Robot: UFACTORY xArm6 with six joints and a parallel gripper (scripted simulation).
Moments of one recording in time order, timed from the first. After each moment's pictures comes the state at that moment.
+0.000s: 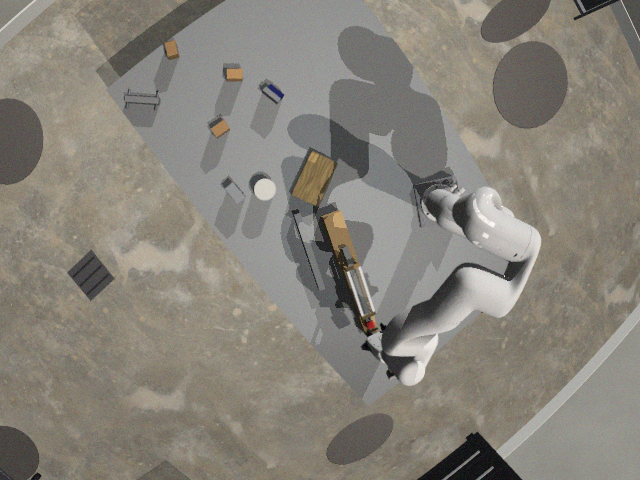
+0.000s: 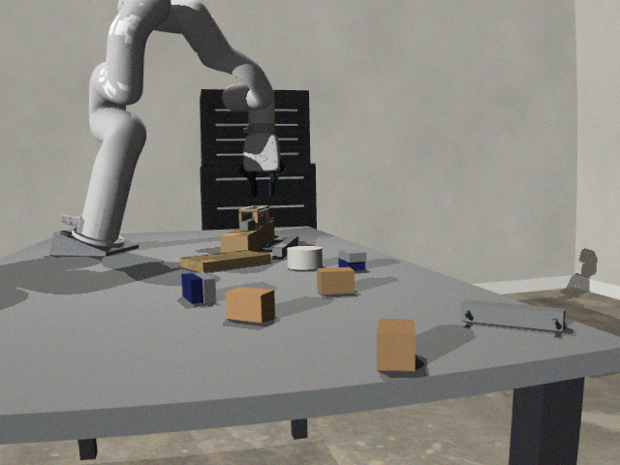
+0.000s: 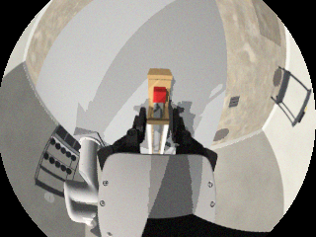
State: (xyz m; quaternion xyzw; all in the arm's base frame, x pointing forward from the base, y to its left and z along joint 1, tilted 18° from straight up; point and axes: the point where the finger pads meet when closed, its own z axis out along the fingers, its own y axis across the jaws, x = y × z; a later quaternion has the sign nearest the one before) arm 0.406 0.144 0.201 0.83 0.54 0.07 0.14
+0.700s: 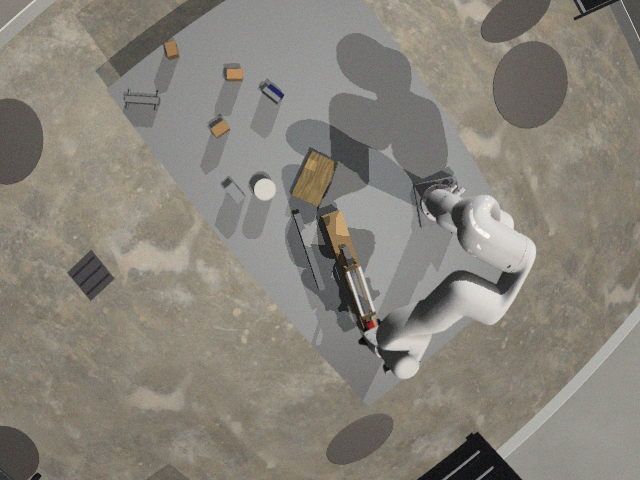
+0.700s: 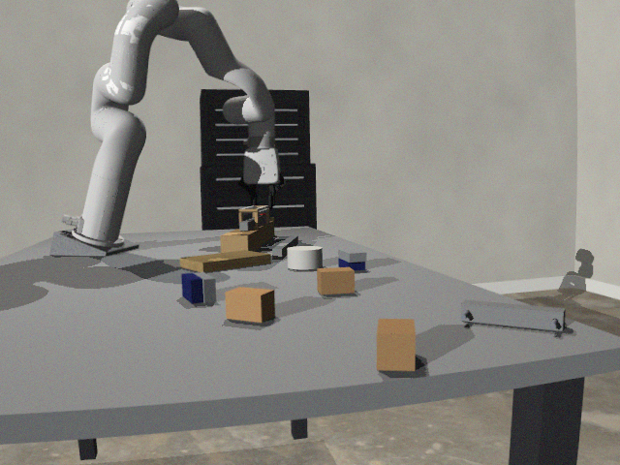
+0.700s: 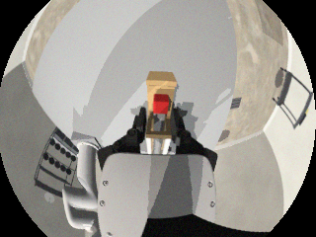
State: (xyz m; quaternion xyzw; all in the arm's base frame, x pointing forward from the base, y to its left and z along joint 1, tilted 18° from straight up) arm 0.413 0.137 0.167 0.83 0.54 0.06 0.14
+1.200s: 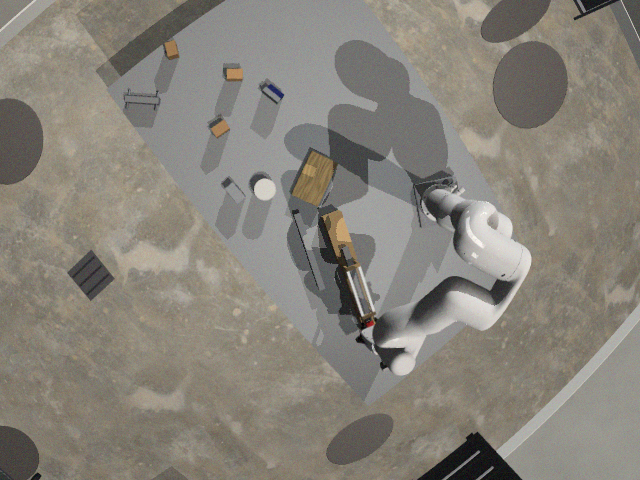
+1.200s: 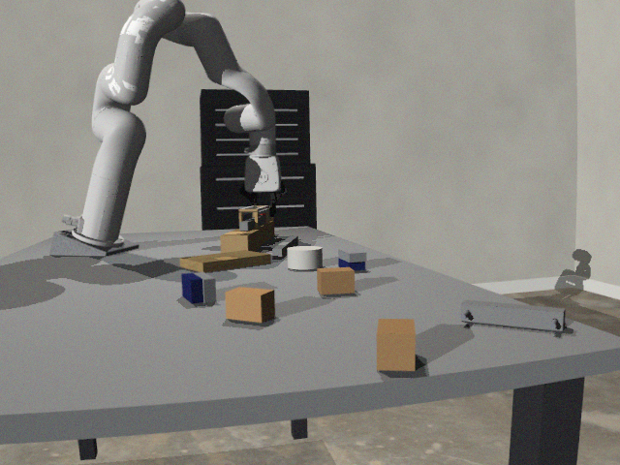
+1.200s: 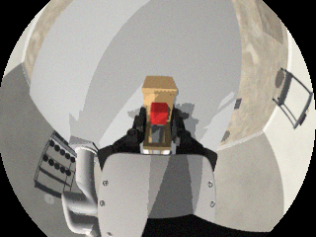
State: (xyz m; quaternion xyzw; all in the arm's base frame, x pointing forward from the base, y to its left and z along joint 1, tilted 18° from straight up) arm 0.423 0.135 0.146 0.83 0.54 0.07 0.14
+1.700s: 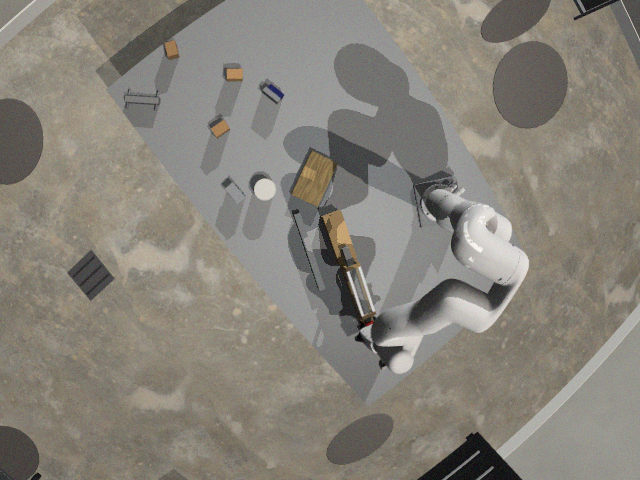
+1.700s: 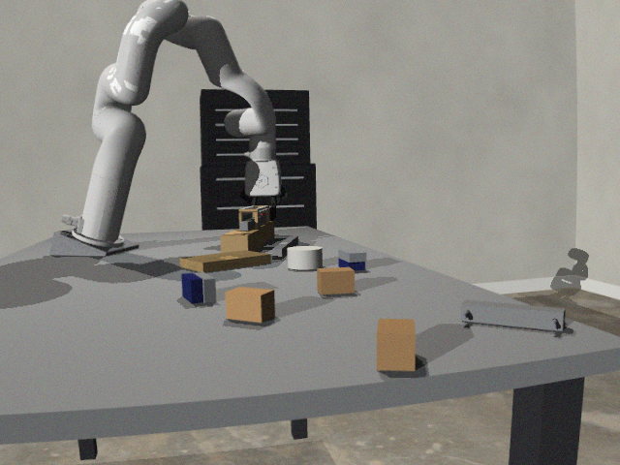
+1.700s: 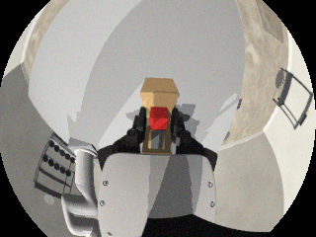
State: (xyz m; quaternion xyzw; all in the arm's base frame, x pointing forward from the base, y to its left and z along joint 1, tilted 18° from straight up) arm 0.426 0.133 0.135 0.83 0.54 0.07 0.14
